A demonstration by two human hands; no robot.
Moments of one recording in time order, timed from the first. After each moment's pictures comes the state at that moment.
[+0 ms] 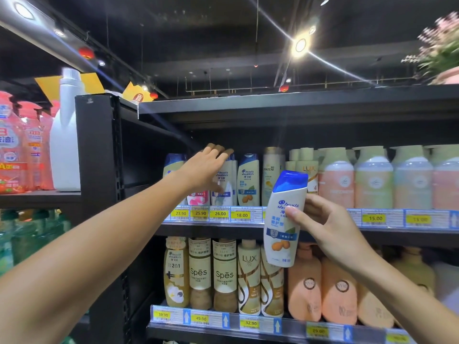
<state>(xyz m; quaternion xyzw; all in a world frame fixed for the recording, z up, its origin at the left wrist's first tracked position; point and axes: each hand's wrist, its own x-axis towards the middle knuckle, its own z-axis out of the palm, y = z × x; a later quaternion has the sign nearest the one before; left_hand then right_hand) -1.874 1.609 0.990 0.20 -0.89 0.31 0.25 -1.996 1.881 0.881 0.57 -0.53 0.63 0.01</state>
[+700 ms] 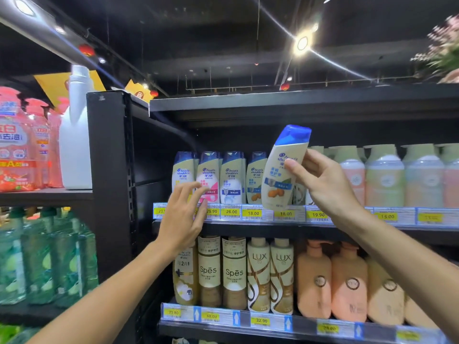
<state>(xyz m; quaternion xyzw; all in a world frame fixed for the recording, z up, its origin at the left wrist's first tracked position) -1.815 1.582 0.860 0.11 -0.80 0.13 0.57 -1.990 1.838 0.941 0.56 -0.48 0.68 0.07</state>
